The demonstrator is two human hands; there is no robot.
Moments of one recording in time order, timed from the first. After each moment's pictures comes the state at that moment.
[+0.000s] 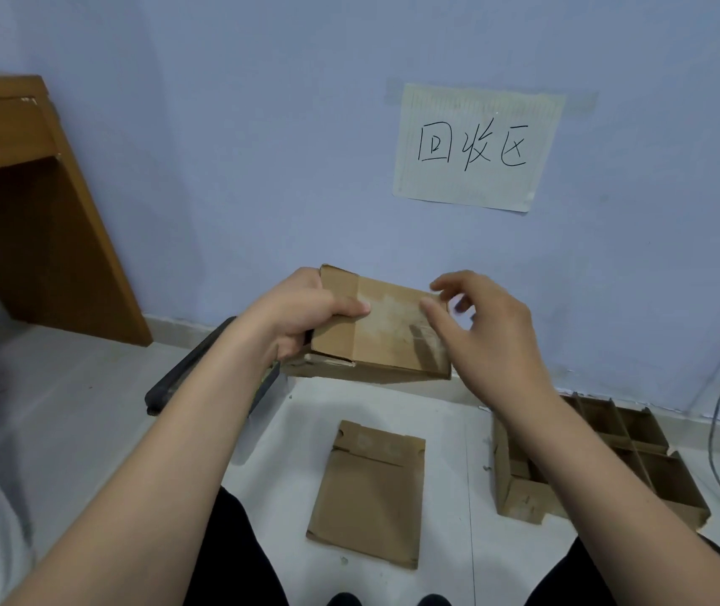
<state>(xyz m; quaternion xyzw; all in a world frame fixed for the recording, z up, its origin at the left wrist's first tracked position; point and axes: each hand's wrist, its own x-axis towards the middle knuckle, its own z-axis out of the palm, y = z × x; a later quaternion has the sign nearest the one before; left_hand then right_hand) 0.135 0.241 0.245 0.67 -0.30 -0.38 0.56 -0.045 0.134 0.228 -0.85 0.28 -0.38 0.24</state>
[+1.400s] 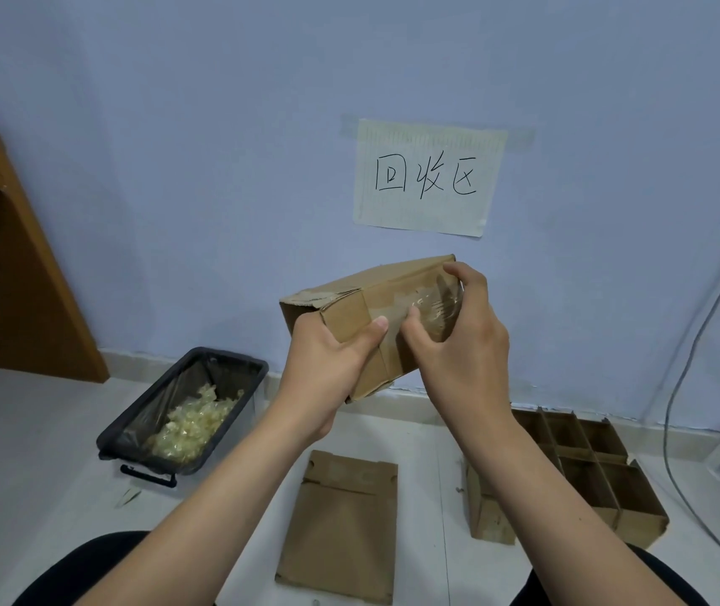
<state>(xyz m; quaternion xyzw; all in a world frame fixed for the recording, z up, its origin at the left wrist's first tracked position) 0.060 0.212 0.228 0.58 -0.34 -0.21 0.70 -0.050 0.127 0.235 -0.78 0.32 -0.49 0.23</state>
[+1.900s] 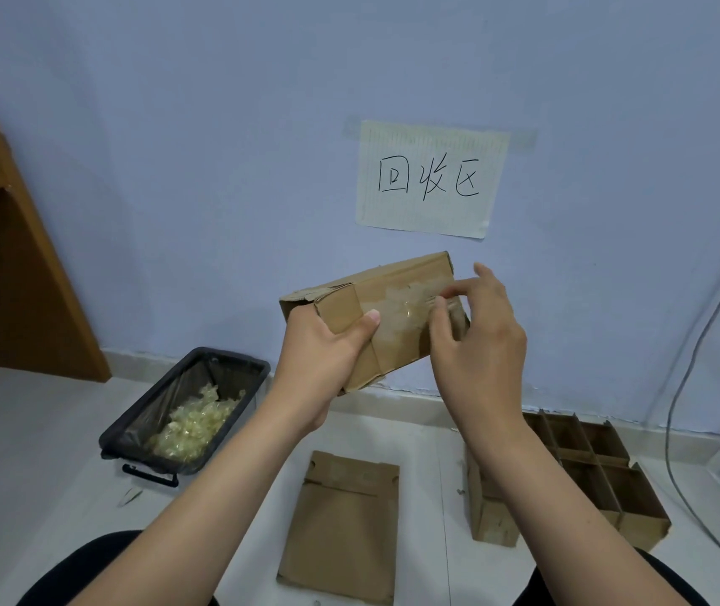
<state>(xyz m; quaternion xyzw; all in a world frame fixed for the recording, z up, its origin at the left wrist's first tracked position) 0.070 0.212 0.233 0.61 -0.32 -0.19 0.70 -0.051 0.119 0.232 -0.77 0.33 -0.52 0.16</state>
